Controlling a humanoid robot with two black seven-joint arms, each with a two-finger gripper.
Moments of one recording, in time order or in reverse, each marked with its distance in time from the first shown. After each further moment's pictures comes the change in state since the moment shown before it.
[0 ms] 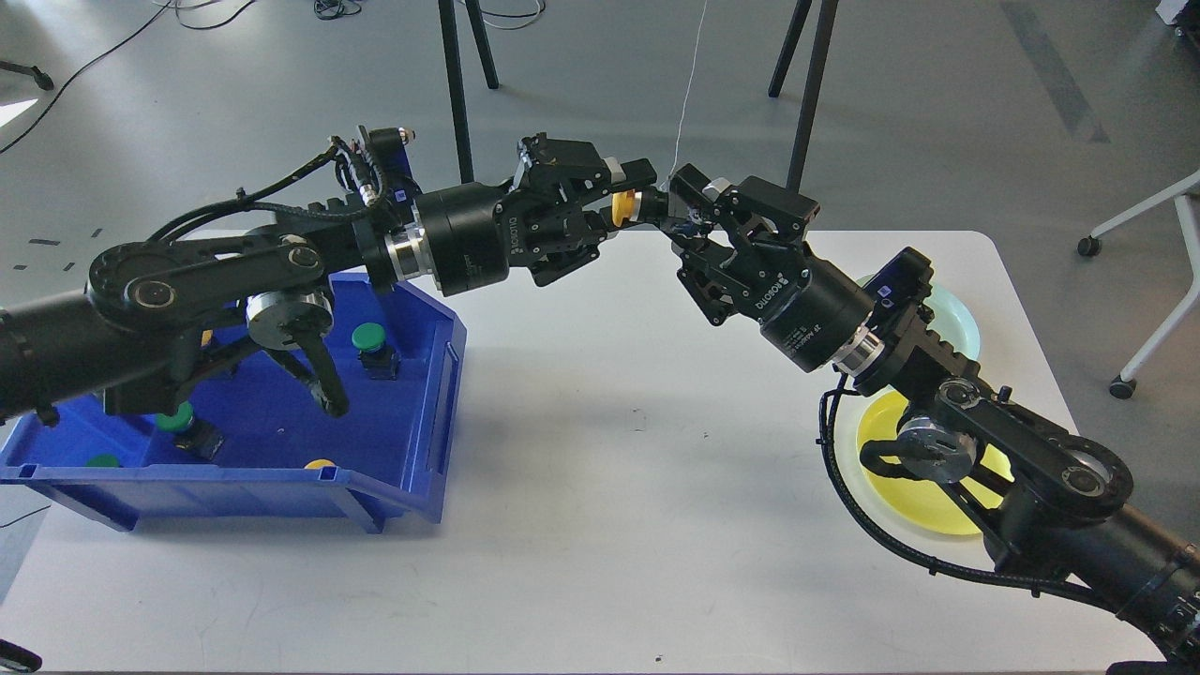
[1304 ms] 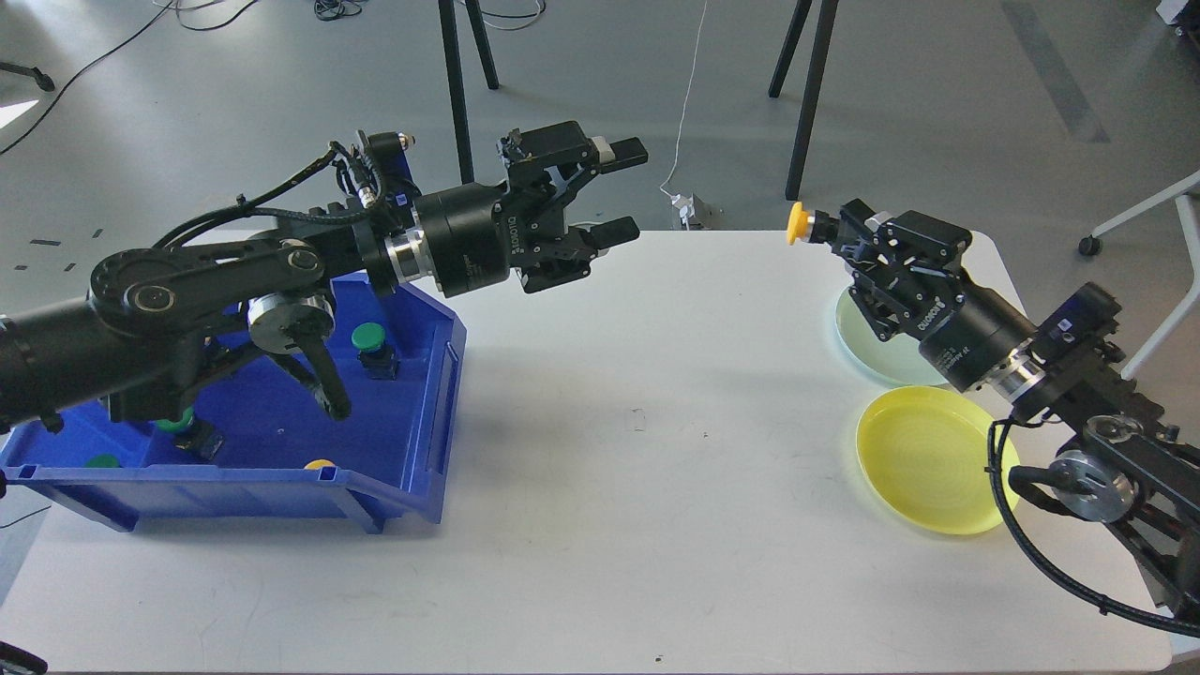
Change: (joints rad) left arm 0.026 -0.003 -0.032 0.000 -0.002 -0.013 0.000; right arm -0.201 -0.387 0.039 0.022 -0.013 -0.258 0.000
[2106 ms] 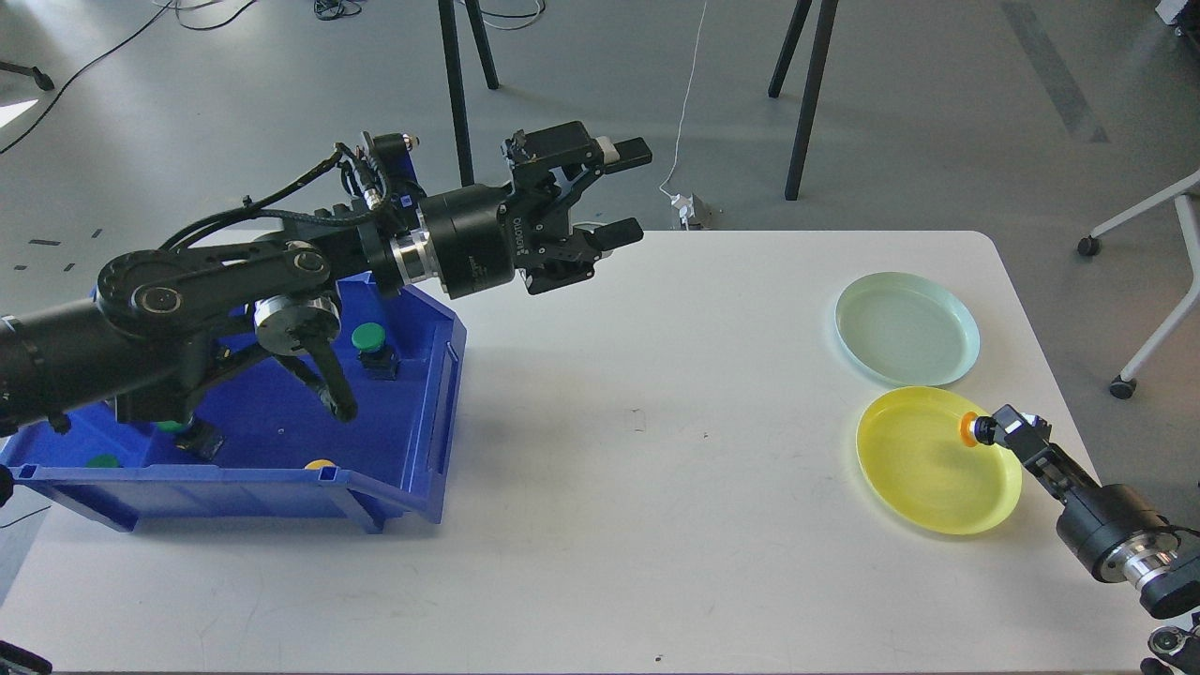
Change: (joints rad) left arm 0.002 -0.011 -0.002 0.002 0.000 0.011 0.000; right arm -0.156 -0.115 -0.356 -0.133 -0.294 -0.593 0.000
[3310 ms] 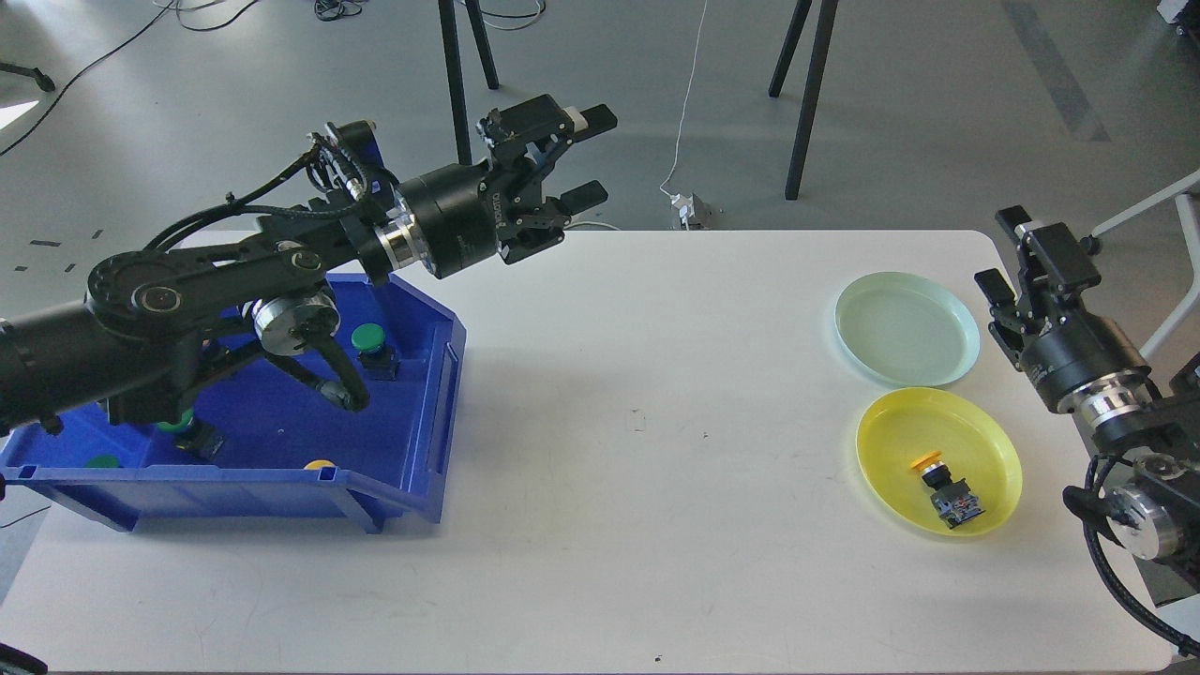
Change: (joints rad) left arm 0.006 0.024 -0.003 -0.003 -0.002 0.245 0.000; right arm 0.140 0.047 0.377 0.253 0.423 0.298 0.000
